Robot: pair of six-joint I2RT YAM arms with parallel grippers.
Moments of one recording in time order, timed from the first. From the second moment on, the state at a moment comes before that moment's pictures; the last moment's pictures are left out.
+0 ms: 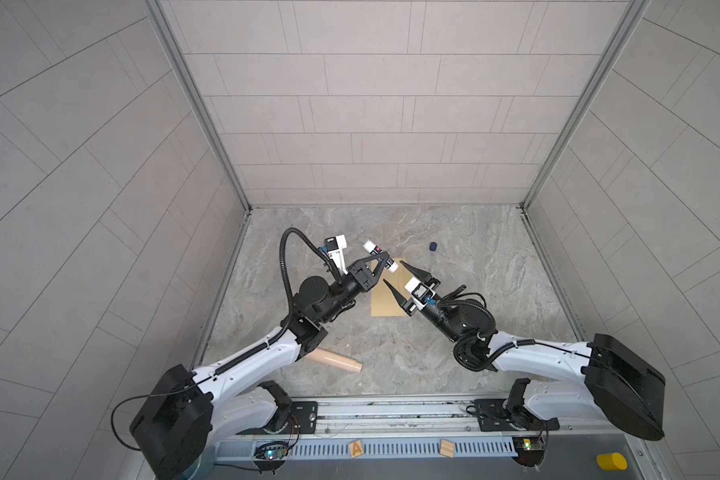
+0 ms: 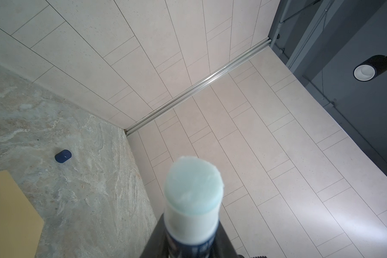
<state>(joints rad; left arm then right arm) -0.70 1.11 0.57 0.75 0.14 -1.07 0.90 1.28 0.49 1.07 0.13 -0.42</state>
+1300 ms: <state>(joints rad) -0.70 1.16 0.57 0.82 0.19 -1.14 0.90 1.38 0.58 1.15 0.17 -0.44</state>
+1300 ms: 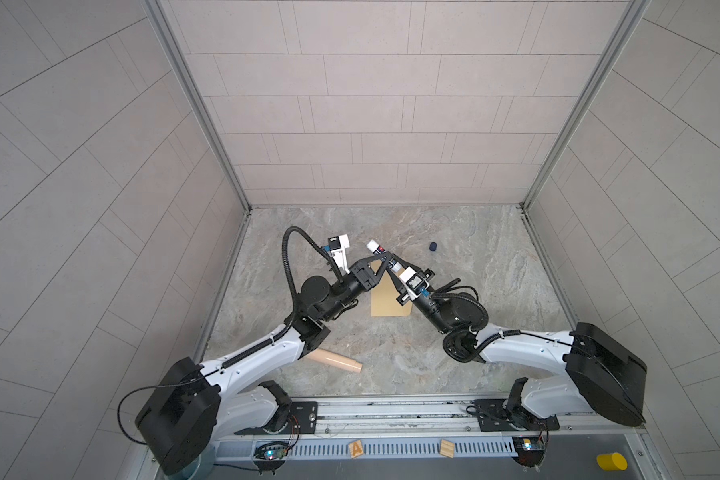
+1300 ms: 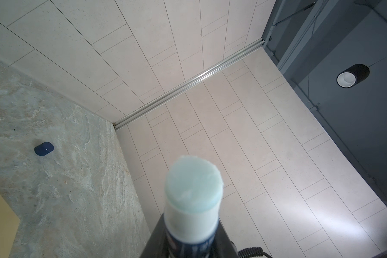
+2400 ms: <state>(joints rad) -0.73 1.10 0.81 0.16 0.05 -0.63 0.68 0.90 0.65 0.31 0.24 -0.39</state>
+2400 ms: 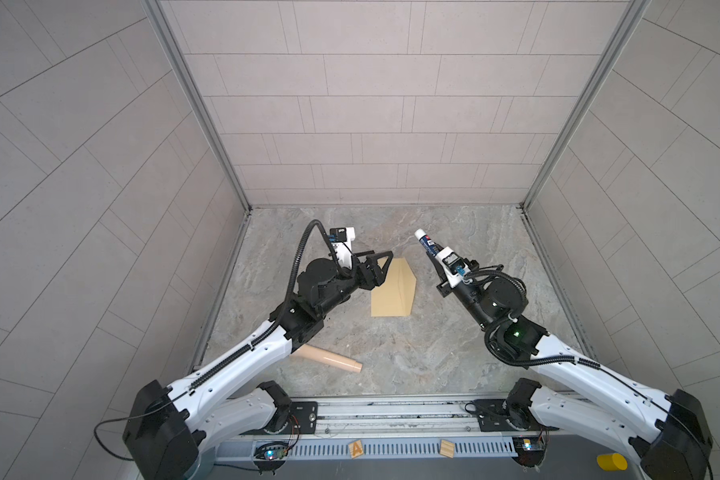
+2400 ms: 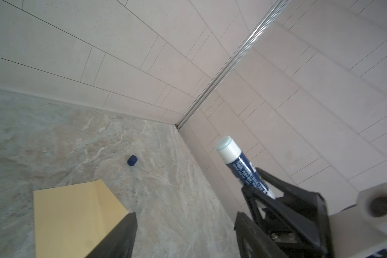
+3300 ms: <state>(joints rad) -0.95 1.97 1.33 -0.19 -0.35 -0.34 0.42 0.88 0.84 -0.39 0.27 -0.04</state>
